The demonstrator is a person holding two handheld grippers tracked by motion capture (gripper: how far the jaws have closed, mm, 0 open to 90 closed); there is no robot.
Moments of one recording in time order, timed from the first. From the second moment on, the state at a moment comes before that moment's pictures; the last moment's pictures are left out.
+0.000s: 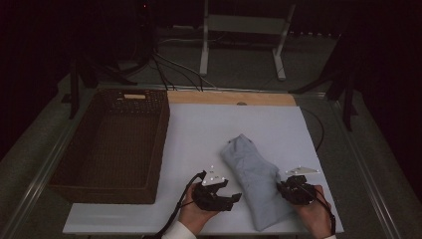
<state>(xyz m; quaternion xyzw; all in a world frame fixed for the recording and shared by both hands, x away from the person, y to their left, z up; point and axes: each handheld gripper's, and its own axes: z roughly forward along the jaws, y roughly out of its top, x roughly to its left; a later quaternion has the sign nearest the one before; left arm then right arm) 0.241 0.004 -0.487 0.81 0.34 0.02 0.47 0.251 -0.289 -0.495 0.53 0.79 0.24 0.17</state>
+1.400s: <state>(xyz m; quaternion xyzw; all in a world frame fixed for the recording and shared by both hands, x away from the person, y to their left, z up) 0.310 0.023 -0.481 0.79 0.38 0.10 0.47 0.235 -0.307 -0.493 0.56 0.77 0.22 0.21</state>
